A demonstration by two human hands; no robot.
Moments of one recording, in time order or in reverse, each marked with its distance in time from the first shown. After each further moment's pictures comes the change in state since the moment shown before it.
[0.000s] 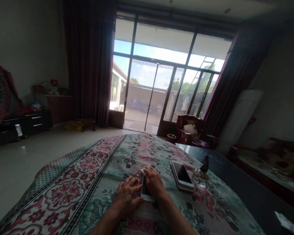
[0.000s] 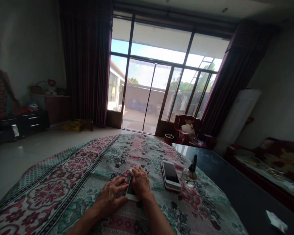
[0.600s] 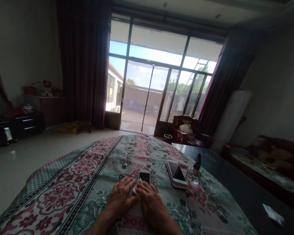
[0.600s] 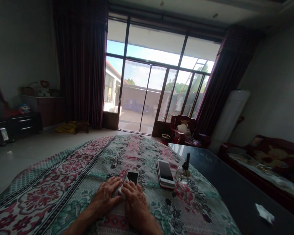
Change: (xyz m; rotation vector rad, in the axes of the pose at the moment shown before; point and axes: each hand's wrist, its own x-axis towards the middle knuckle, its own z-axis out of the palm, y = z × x) left_hand 0.003 -0.007 0.009 0.007 0.043 0.018; right_hand -0.080 -0.016 -0.025 0.160 -0.134 -0.209
